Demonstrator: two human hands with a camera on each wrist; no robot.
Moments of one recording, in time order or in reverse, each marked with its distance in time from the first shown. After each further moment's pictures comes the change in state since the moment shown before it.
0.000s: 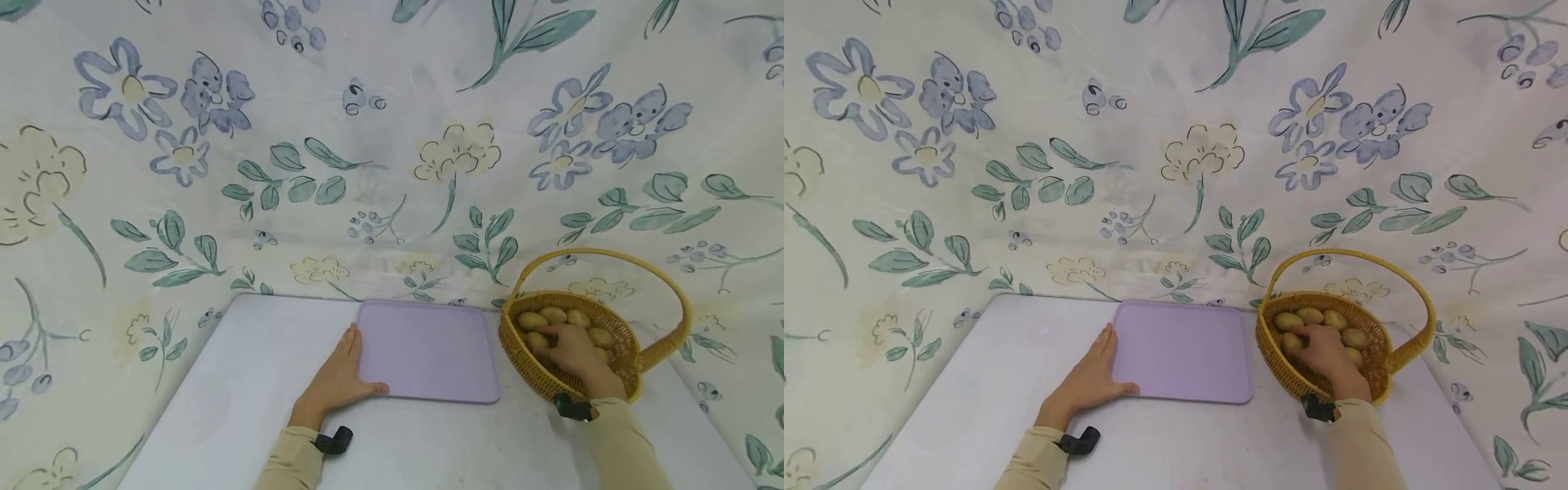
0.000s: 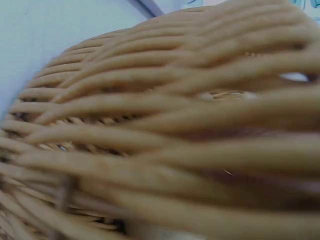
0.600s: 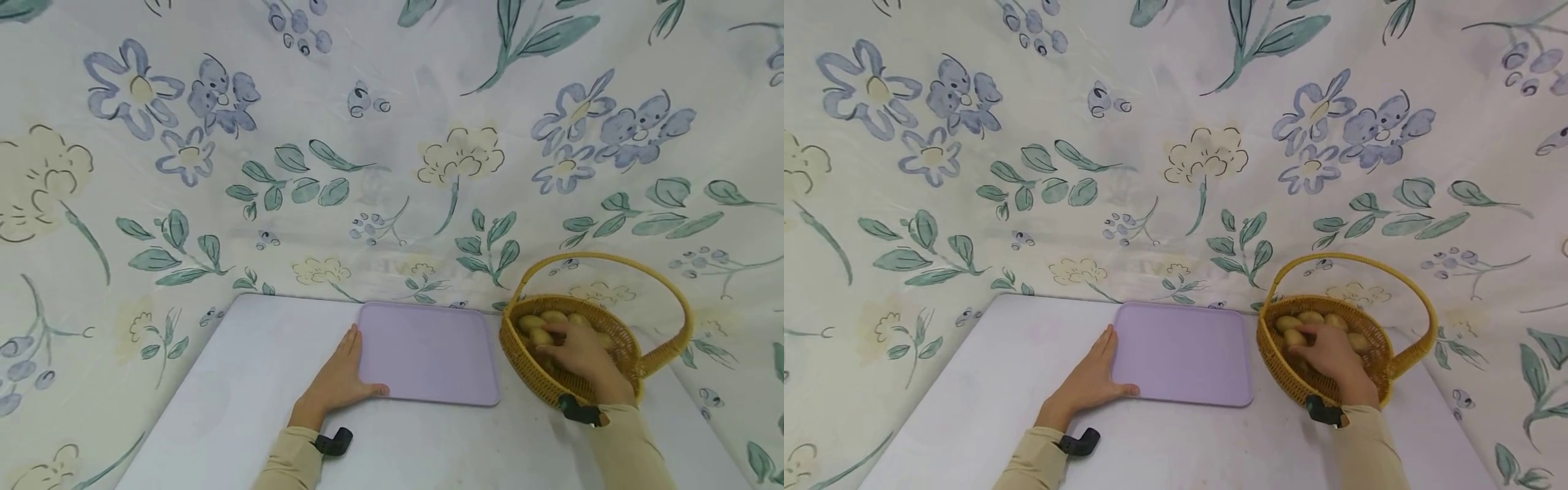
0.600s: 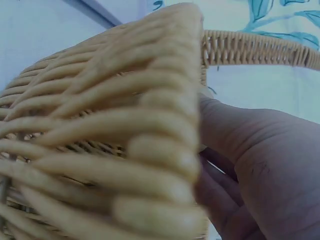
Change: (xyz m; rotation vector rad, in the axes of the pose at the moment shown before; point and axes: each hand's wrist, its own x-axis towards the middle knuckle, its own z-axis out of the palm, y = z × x) left_hand 0.001 -0.001 0.000 -0.016 -0.021 -0.020; right_hand -0.003 -0.012 -0.017 -0.012 0.031 0.010
